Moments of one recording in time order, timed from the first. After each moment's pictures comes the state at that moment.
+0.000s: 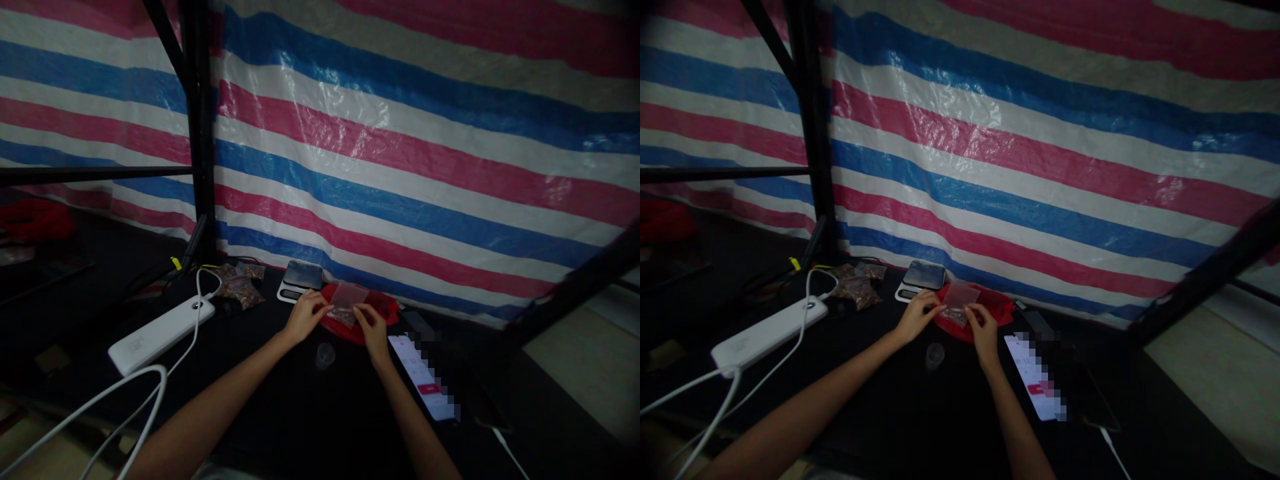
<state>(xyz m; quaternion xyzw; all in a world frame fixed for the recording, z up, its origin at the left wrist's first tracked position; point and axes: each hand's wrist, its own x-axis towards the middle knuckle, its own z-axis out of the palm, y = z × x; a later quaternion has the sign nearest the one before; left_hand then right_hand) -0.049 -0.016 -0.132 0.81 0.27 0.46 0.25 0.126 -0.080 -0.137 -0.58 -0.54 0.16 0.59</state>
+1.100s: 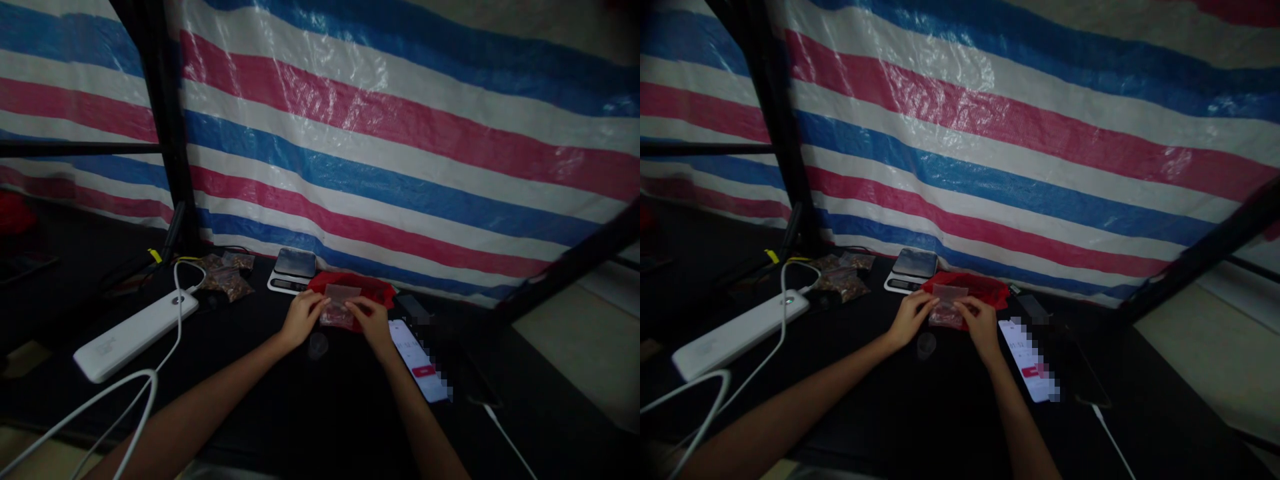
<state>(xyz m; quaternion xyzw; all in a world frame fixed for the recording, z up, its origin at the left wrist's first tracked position) -0.039 -0.040 -0.138 0.79 0.31 0.44 0.30 0.131 -0.092 -0.125 -0.62 -0.59 0.17 0.49</state>
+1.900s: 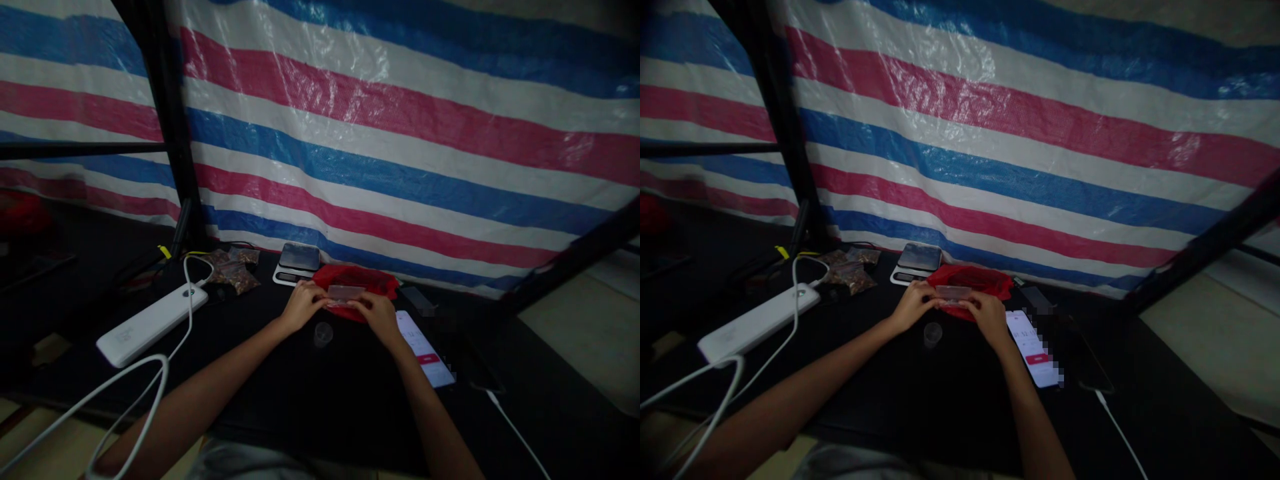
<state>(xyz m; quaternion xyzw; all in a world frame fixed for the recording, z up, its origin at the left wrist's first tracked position) -0.049 -0.024 -0.143 0.86 0.28 0.36 0.23 0.142 -0.098 -0.125 -0.67 -0.67 0.02 0.31</state>
